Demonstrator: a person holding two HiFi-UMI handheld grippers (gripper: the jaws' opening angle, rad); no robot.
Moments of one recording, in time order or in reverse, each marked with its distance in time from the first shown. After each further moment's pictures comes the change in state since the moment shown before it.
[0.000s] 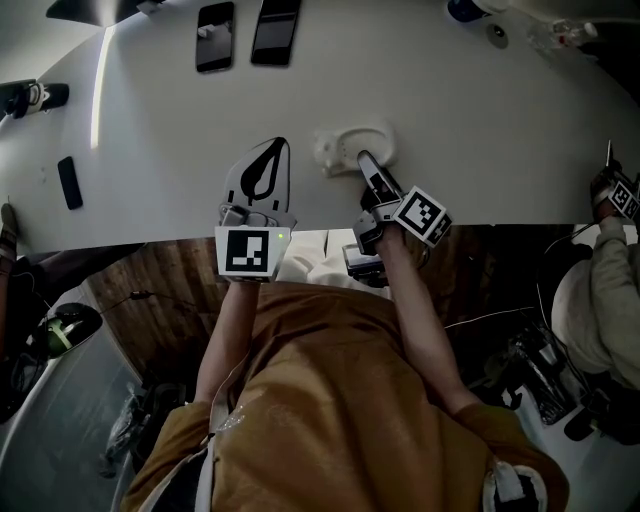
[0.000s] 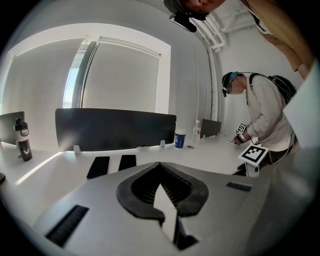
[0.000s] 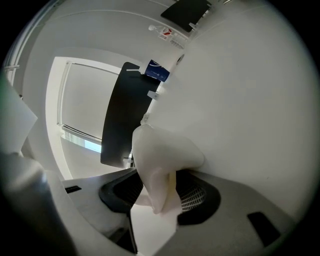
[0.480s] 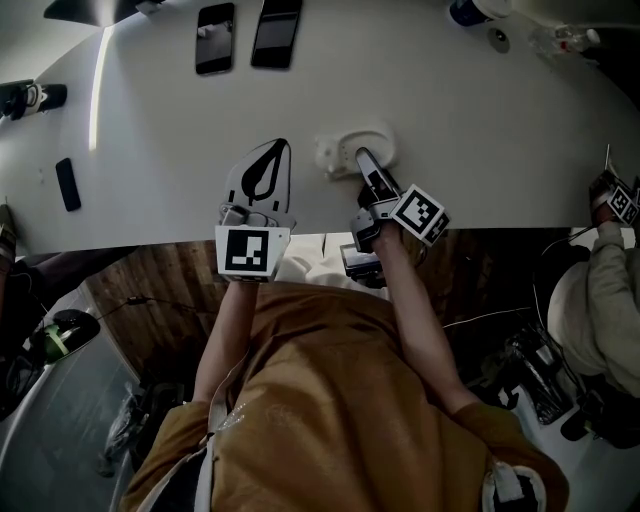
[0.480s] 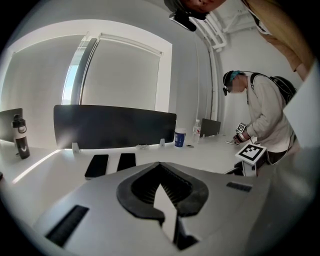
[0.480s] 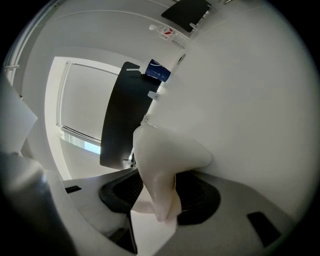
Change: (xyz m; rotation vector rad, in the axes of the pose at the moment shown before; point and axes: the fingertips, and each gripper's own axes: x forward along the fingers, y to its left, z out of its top) left arm 0.007 0.003 -0.003 -0.012 0.013 -0.017; right arm 0.010 0.006 0.007 -0.002 -0.019 -0.003
